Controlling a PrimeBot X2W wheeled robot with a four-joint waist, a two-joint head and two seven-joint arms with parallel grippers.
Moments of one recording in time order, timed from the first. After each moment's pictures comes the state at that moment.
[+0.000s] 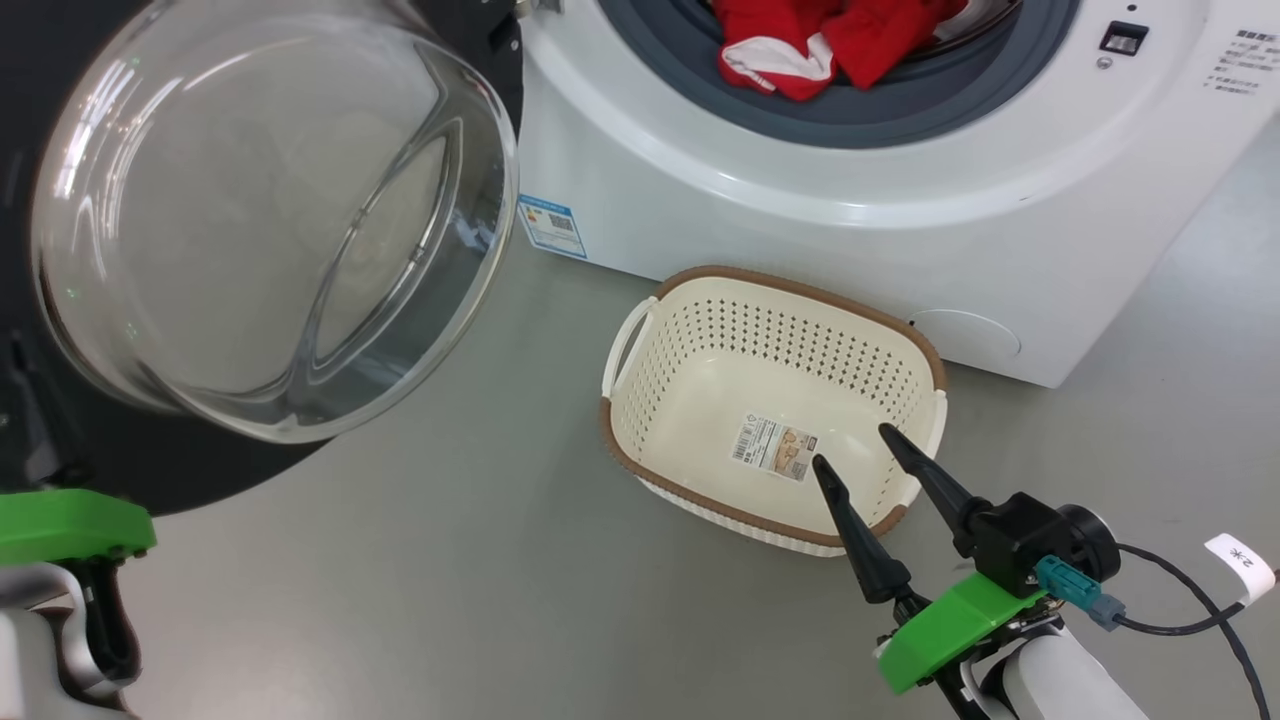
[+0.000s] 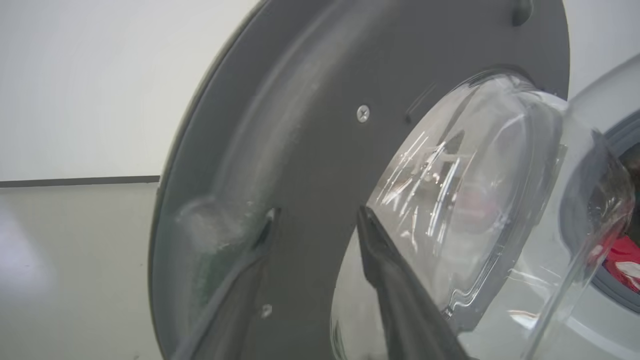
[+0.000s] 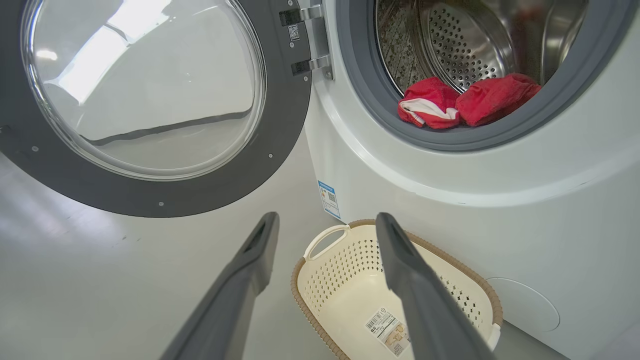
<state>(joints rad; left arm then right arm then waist) -0.43 0.15 0.30 0.43 -0.29 0.04 -0.25 -0.21 -0.10 0.28 0.35 0.27 0.12 -0.26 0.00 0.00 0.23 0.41</state>
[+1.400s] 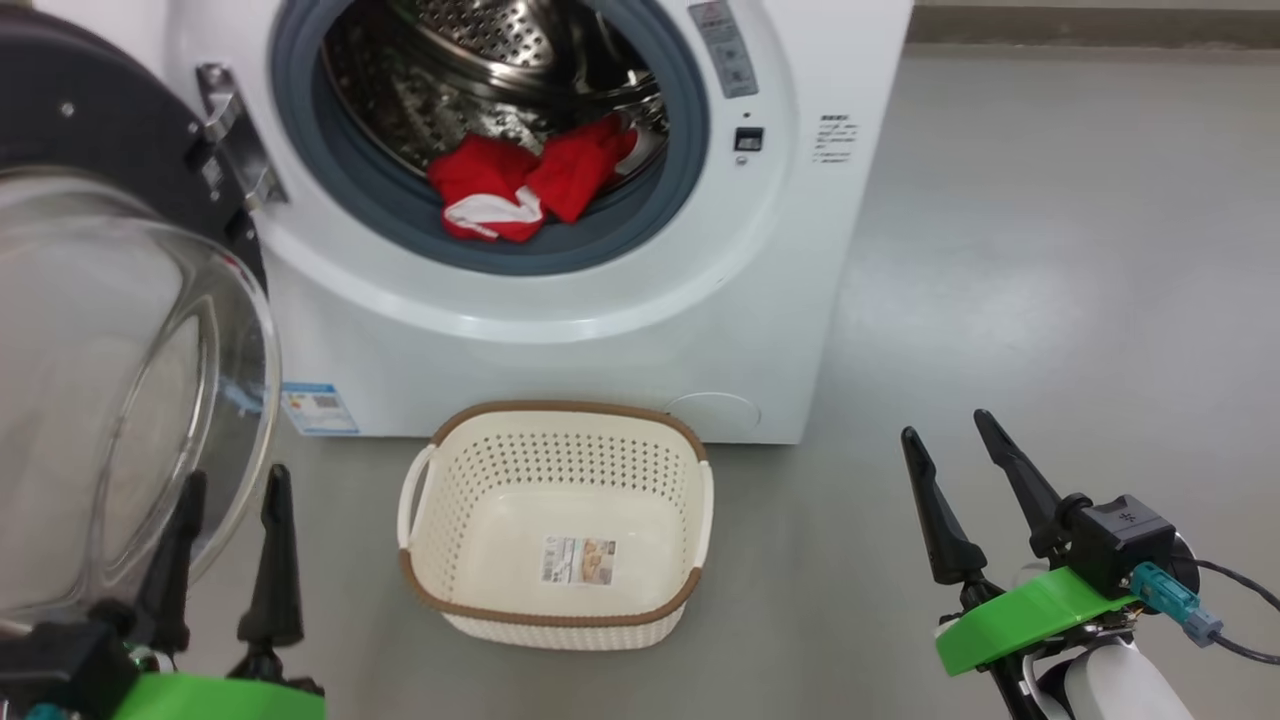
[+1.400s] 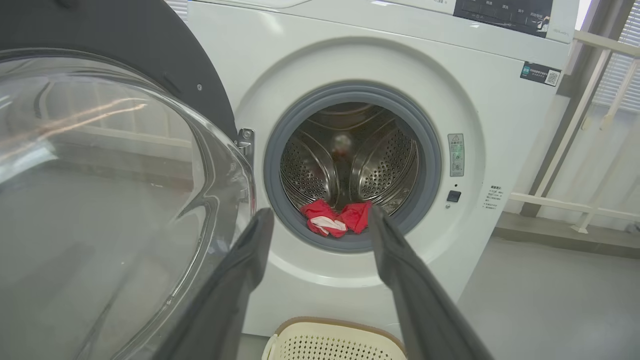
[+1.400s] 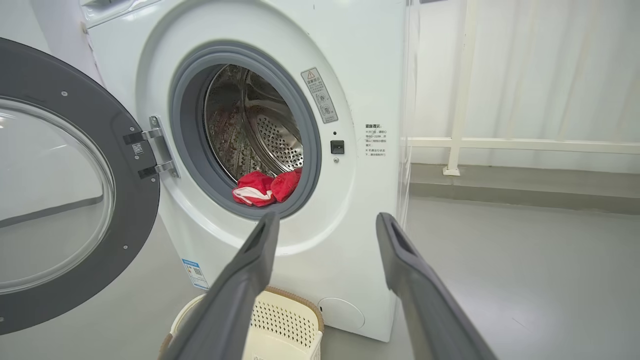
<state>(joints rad) -0.07 0.08 0.12 0.04 -0.34 -0.11 -0.16 -0.14 -0.05 0.08 0.27 0.27 0.12 -0.26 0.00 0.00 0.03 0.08</state>
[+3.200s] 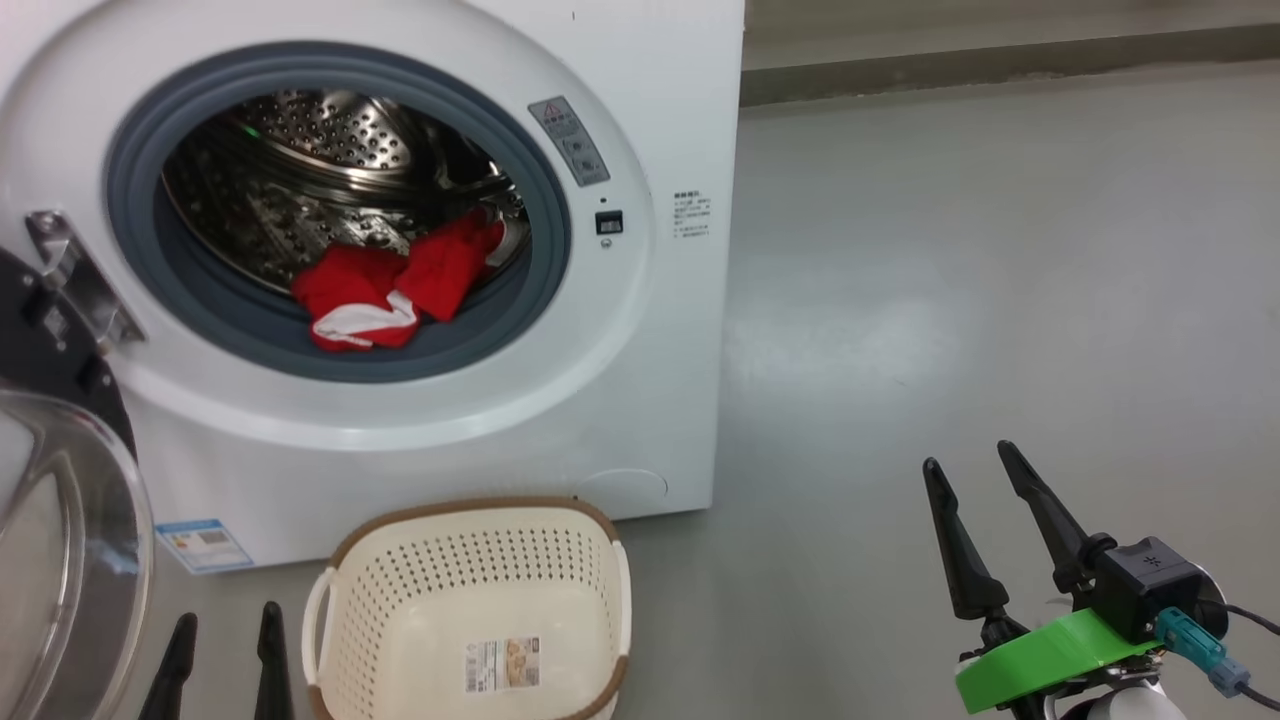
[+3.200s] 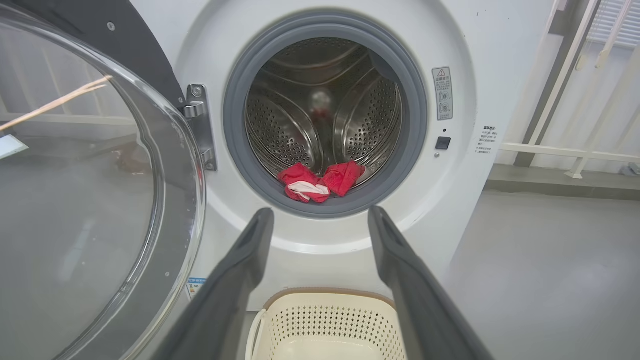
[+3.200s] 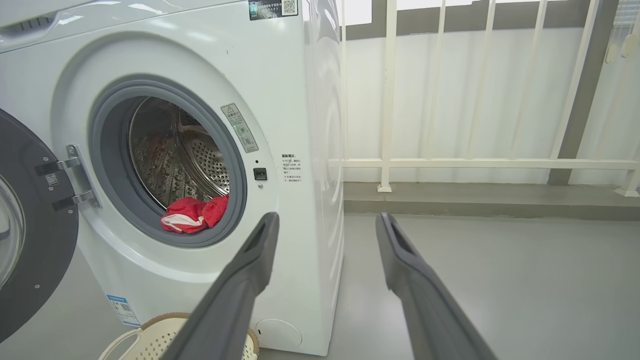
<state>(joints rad) 0.15 0.10 0.10 0.04 -0.27 -0.01 -0.23 -0.04 -0.05 0.05 0.19 0.24 0.12 -0.26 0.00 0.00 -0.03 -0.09</state>
